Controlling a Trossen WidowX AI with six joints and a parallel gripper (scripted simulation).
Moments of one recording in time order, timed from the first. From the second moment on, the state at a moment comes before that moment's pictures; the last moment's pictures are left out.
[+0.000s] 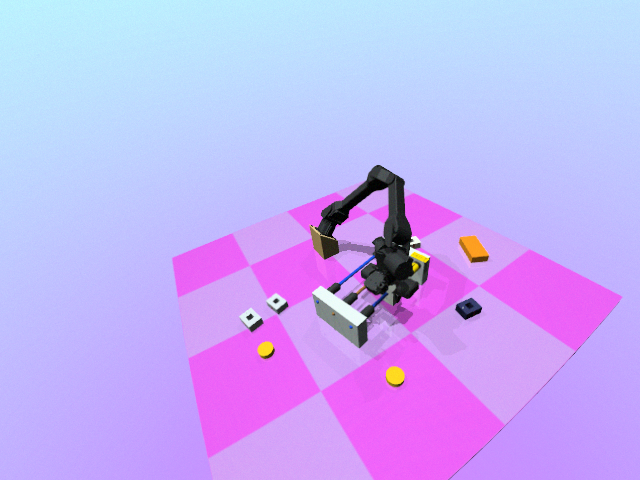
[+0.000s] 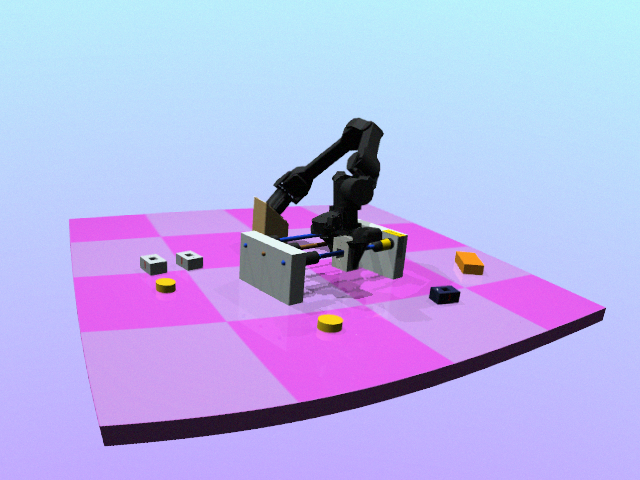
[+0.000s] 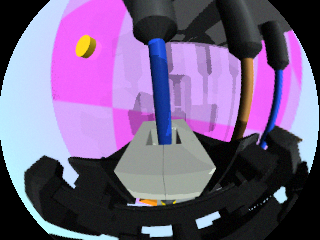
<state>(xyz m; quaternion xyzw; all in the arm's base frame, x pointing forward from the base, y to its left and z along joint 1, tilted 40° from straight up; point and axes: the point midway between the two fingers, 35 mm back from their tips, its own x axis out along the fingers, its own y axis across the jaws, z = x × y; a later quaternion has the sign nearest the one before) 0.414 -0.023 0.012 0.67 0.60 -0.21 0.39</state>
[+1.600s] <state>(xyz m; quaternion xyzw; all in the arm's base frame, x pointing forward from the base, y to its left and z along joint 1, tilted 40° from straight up) 0.415 -0.021 0.009 0.67 0.60 -0.21 0.39</state>
